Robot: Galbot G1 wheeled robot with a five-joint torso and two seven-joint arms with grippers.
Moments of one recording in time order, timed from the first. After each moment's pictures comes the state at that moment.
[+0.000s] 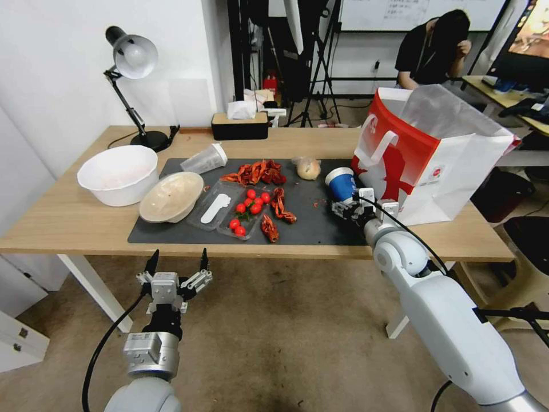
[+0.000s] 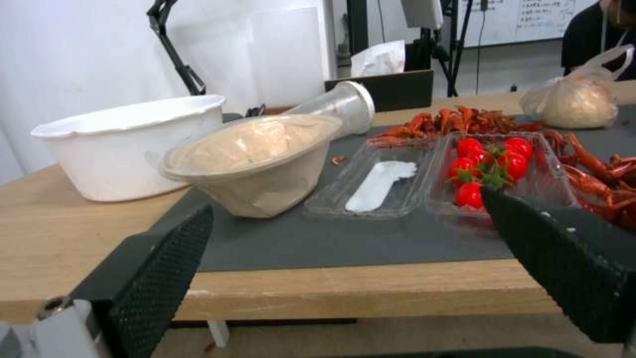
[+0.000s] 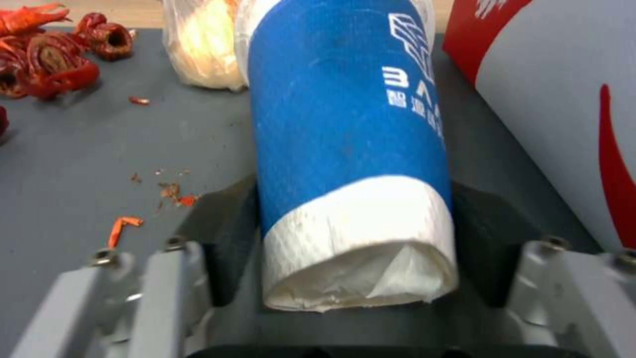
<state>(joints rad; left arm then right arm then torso) 1.72 -1.36 -0.44 -2.22 -0.08 -0.03 -0.24 -0.84 1.10 0.19 1.67 0.61 -0.45 0.22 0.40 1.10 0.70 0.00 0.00</state>
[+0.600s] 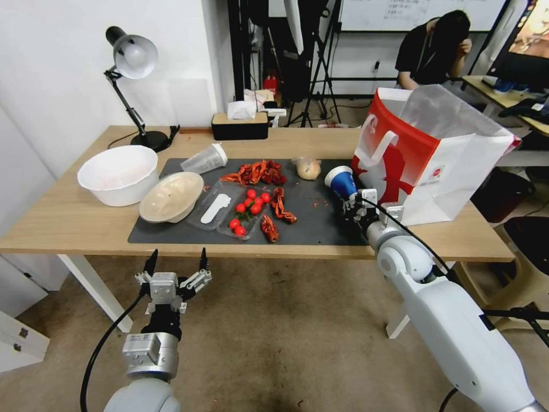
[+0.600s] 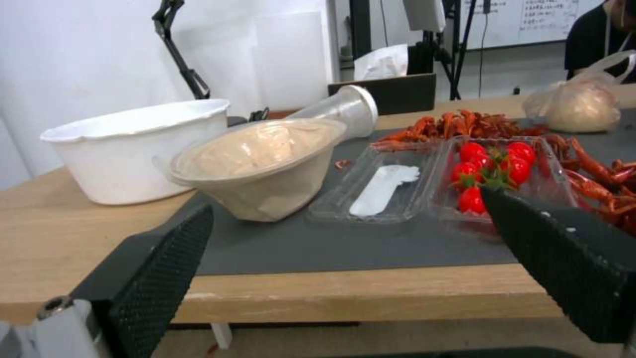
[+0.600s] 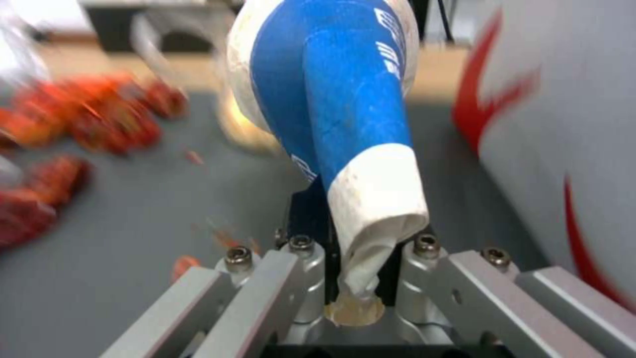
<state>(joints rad) 1.73 -1.36 -0.44 -2.24 -0.07 -0.03 -0.25 -0.90 1.06 0.22 1.75 0.59 -0.35 0.15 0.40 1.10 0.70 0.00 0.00</state>
